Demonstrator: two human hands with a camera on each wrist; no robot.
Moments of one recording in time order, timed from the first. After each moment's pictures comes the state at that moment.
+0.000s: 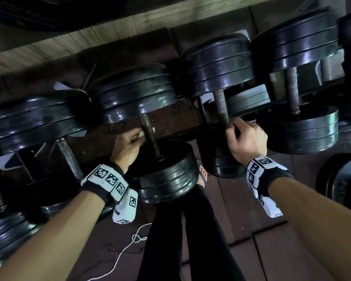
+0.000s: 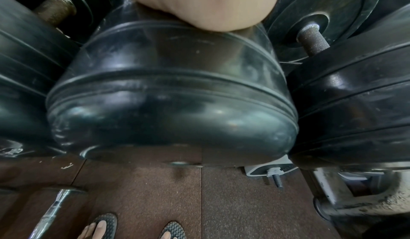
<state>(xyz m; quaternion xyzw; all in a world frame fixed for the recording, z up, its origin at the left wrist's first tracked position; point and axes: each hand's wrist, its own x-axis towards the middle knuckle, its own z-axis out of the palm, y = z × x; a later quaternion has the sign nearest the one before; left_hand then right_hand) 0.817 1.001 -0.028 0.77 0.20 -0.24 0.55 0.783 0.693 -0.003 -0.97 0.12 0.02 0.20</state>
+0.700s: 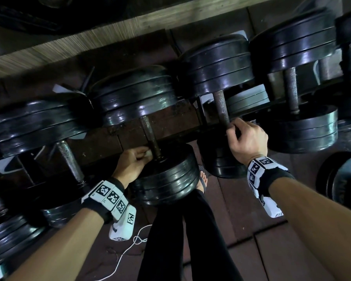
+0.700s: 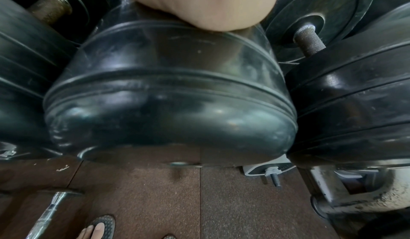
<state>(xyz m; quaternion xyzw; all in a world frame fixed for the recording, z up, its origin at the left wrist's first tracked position) 0.785 1.010 -0.036 0.76 0.18 -0.35 0.52 0.782 0.692 -0.004 -0.97 0.12 0.02 0.19</state>
